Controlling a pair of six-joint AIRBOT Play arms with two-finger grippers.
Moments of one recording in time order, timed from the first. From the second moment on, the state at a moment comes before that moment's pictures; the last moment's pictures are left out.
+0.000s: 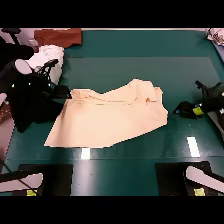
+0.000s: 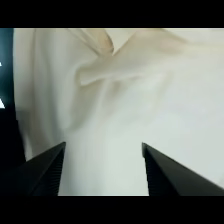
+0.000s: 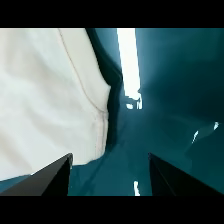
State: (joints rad) left arm -0.03 -1.36 1.24 1.19 -1.24 -1.36; right arm -0.41 -1.19 0.85 -1.08 1.31 1.25
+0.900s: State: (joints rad) left arm 0.04 -1.16 0.94 1.18 -1.22 -1.35; right arm -0.32 -1.23 0.64 -0.82 1.11 1.07
